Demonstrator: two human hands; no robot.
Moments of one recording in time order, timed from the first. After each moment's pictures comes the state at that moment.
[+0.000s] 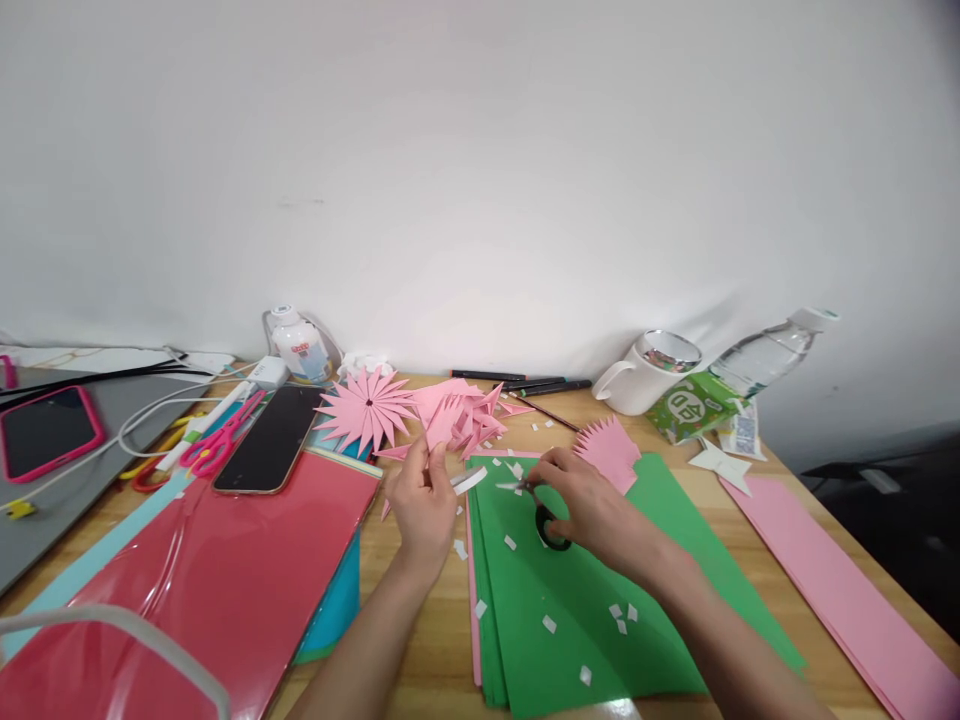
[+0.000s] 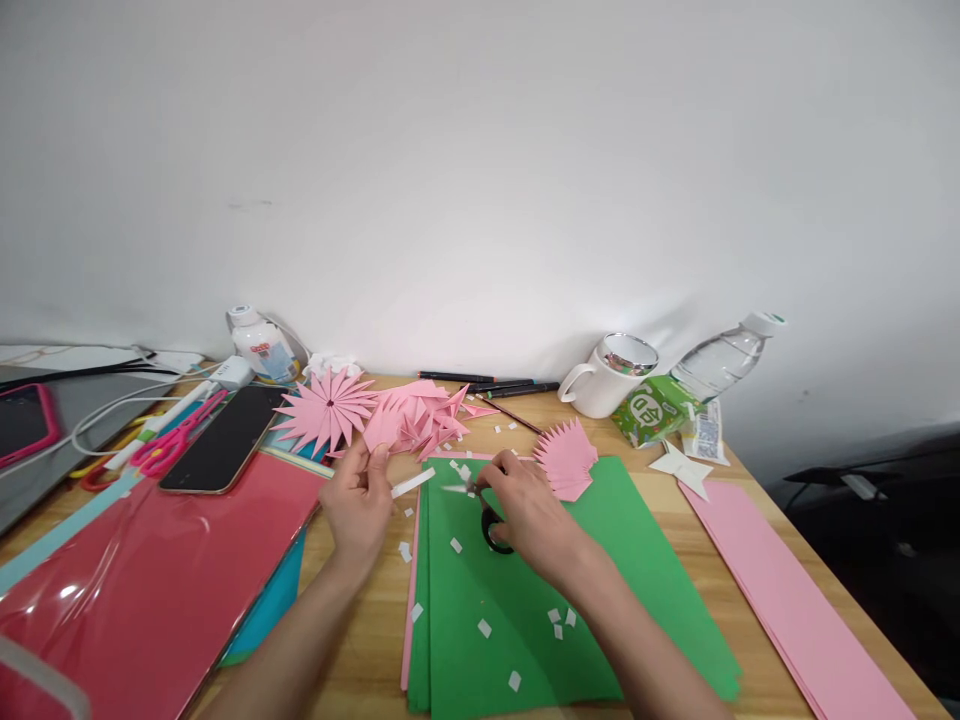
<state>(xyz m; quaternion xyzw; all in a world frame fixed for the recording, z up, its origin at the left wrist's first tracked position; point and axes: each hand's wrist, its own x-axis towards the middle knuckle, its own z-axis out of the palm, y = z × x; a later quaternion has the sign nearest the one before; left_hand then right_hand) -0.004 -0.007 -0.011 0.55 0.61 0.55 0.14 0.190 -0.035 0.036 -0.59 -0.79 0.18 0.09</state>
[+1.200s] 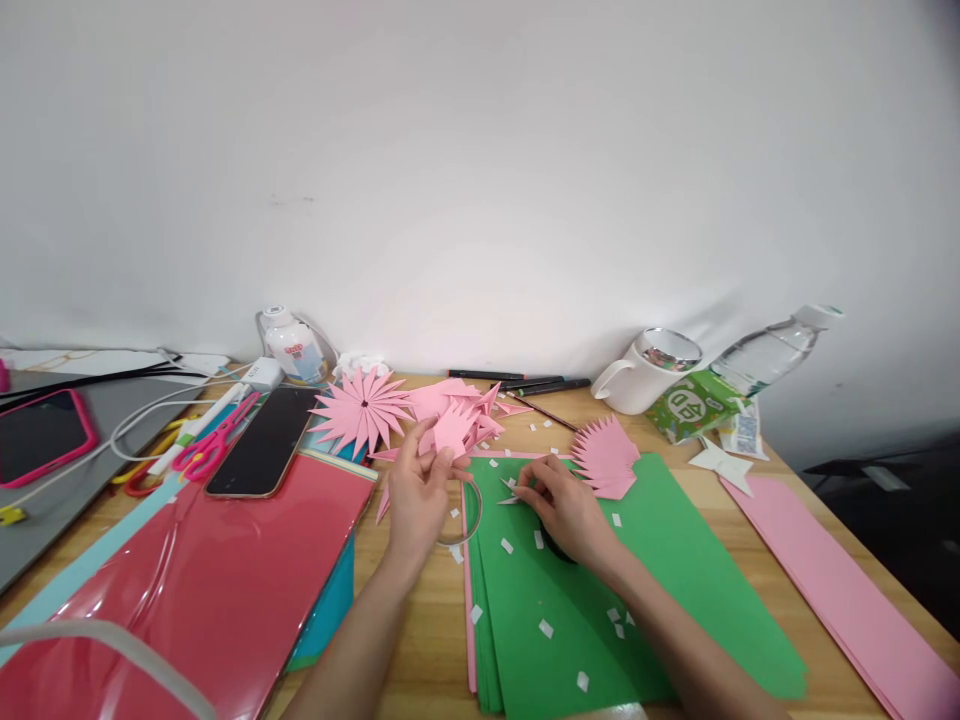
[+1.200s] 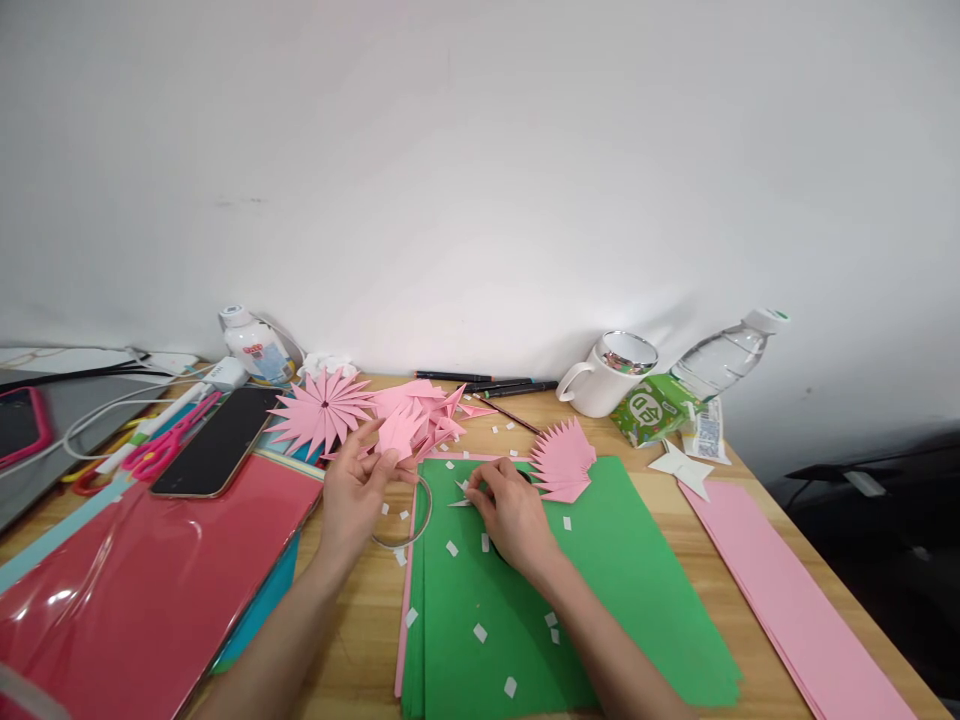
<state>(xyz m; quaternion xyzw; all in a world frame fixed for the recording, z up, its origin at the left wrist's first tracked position) -0.006 -0.004 0.009 0.49 0.53 0.52 0.46 0.181 -0.027 -0.018 -0.64 -0.70 0.23 0.23</state>
